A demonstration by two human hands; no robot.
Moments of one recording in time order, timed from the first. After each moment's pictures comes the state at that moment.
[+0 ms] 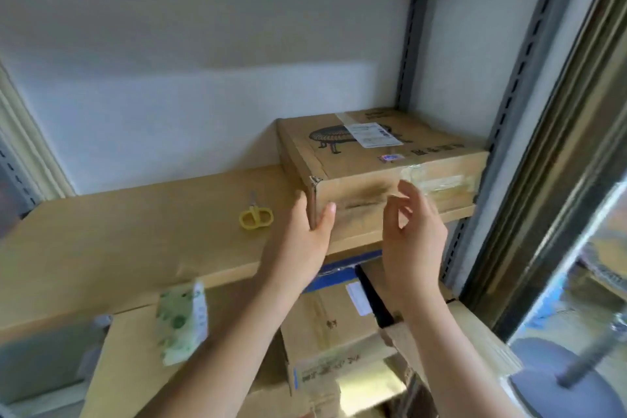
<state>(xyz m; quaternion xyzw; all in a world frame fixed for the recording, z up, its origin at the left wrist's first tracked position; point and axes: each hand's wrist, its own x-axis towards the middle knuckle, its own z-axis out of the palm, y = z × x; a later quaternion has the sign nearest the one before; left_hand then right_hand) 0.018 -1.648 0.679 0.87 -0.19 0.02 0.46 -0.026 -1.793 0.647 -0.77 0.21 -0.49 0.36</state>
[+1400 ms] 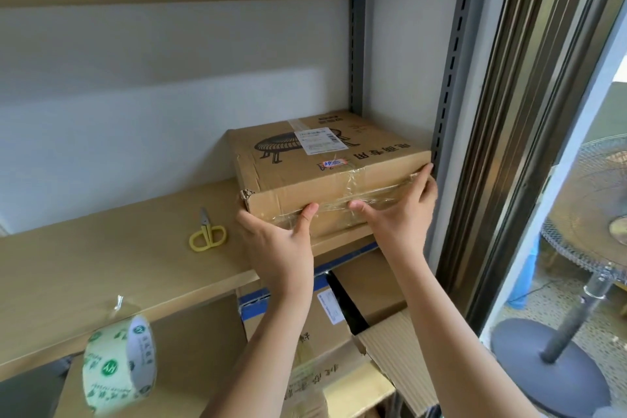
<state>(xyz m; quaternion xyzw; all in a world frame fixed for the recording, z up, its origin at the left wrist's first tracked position) 0.034 -1.736 0.639 0.80 -0.02 0.26 0.54 0.003 -1.900 0.622 -0.76 0.30 -0.44 0.37</state>
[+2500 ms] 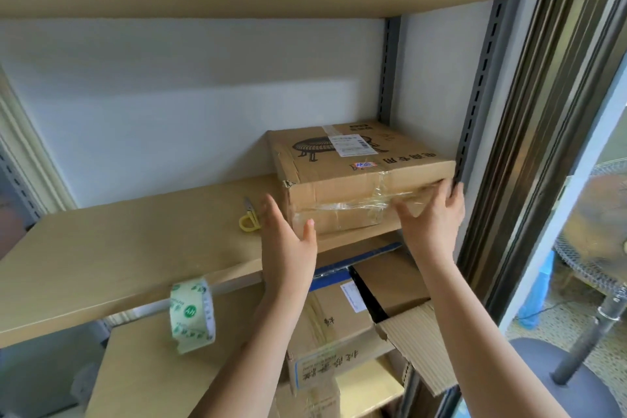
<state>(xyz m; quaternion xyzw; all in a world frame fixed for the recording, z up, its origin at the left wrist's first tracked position) 0.009 -1.662 0.653 0.84 -0.12 0.17 0.49 -0.031 -1.864 0.644 -0.79 0.36 -0.38 0.31</state>
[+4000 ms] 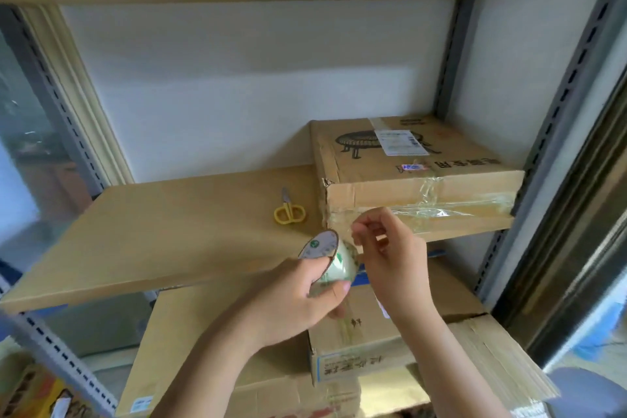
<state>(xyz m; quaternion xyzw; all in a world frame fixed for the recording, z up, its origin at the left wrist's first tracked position) -0.024 -1.578 0.677 0.86 -0.35 -0.09 0.35 -0.038 -1.754 0.653 -0.82 0.01 -0.37 0.44</state>
